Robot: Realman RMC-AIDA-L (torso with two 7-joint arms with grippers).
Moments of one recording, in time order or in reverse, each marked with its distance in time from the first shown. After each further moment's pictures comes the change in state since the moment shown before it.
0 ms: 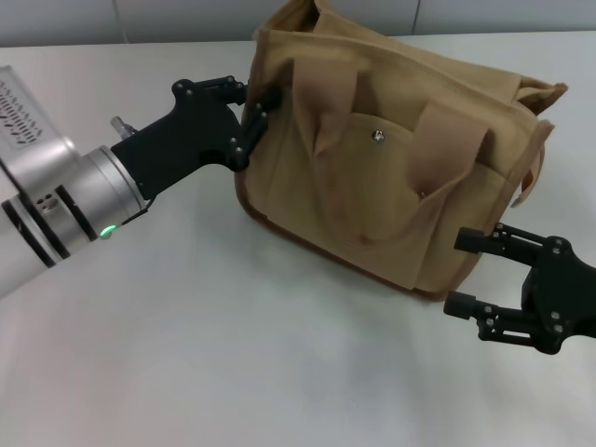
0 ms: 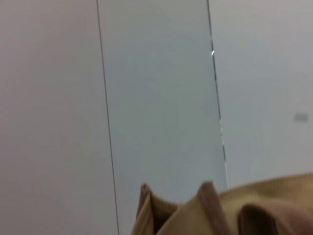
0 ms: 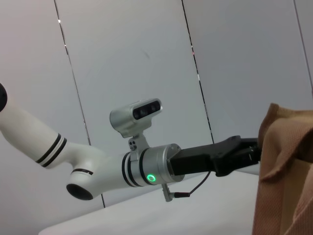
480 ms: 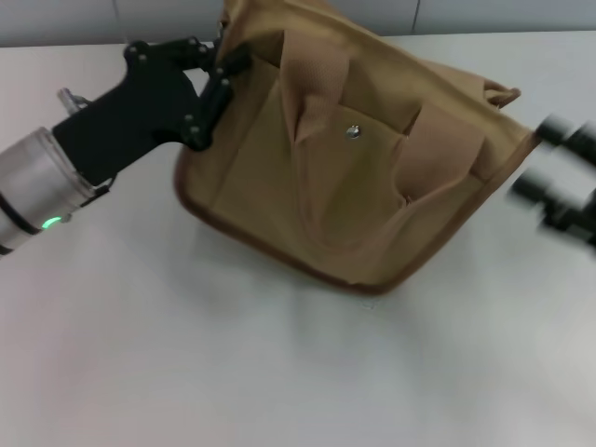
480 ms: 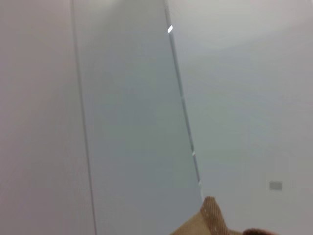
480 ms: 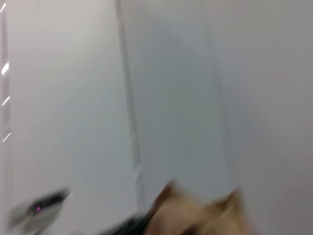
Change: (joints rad) left arm 0.109 0.006 0.005 0.213 -0.001 0.218 -0.090; right arm -0.047 -0.003 0.002 0.013 0.366 -0.027 0.009
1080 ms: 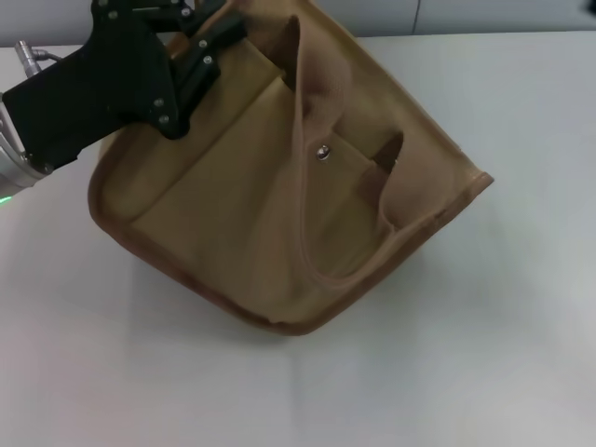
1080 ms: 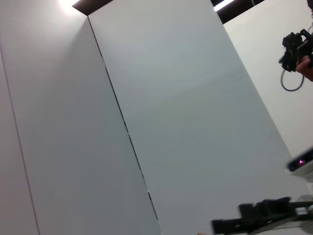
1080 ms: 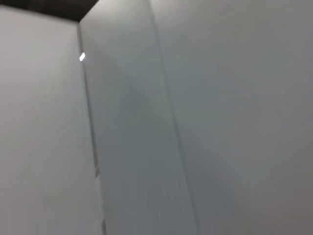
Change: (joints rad) left arm 0.050 0.008 0.023 0.243 0.022 0.146 -0.076; right arm 0.126 -0.001 -0.151 -0.291 0.243 0.237 0.340
